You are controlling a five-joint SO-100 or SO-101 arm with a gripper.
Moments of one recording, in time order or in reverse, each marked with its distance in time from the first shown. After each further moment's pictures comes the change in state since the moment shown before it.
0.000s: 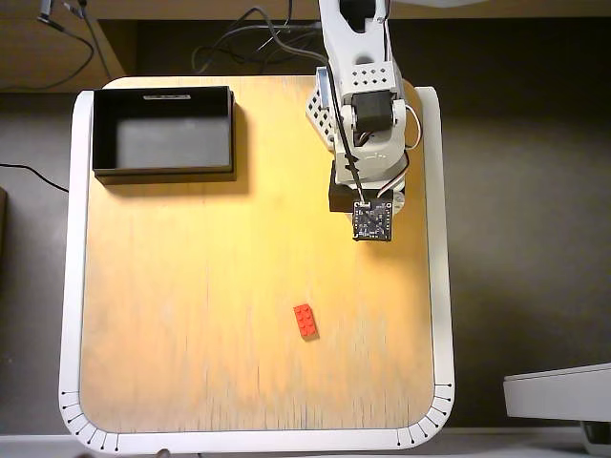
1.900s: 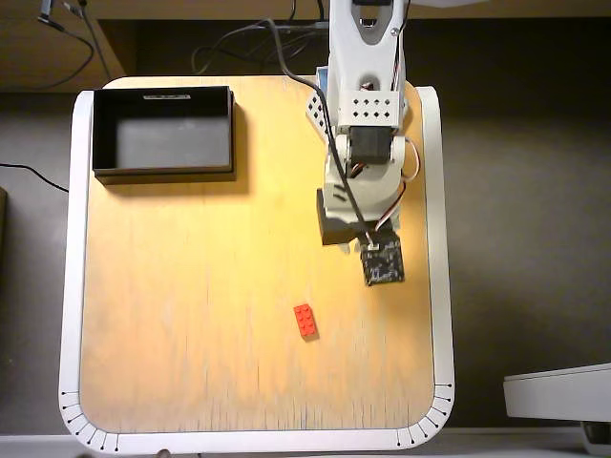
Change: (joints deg) arm 10.0 -54.0 -41.7 -10.8 20.7
